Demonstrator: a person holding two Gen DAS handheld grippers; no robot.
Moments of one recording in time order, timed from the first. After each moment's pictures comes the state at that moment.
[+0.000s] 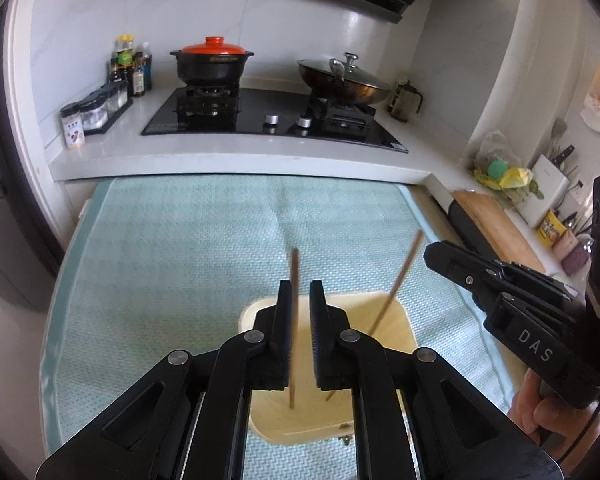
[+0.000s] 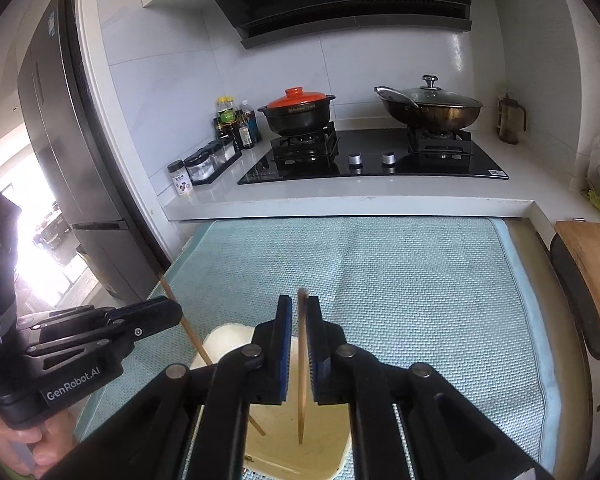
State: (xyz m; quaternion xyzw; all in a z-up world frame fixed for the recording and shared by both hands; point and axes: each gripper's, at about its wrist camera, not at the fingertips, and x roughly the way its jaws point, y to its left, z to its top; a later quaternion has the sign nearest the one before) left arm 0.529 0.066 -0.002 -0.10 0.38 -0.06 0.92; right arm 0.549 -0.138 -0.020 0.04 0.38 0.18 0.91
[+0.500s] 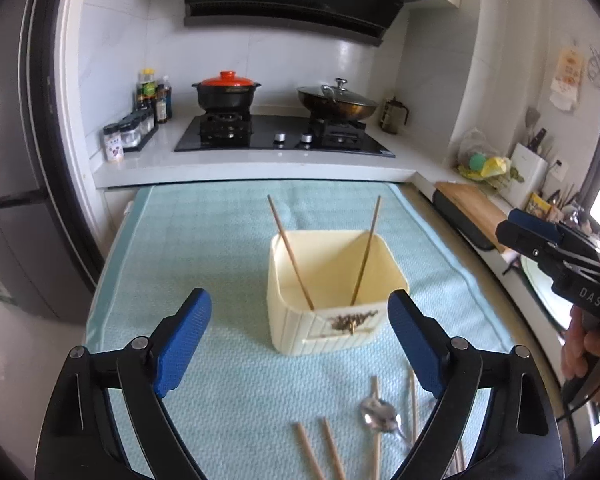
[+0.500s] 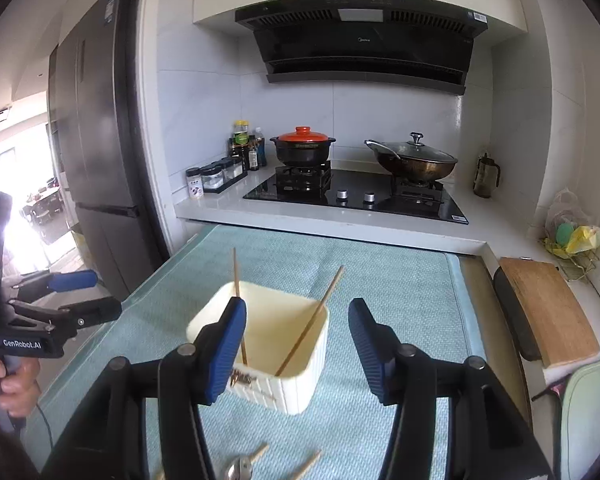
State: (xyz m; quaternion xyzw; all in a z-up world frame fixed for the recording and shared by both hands) left arm 0.364 0.071 0.018 -0.05 0.32 -0.05 0.94; right arm 0.402 -0.171 0.034 -0.04 0.30 0.18 0.93
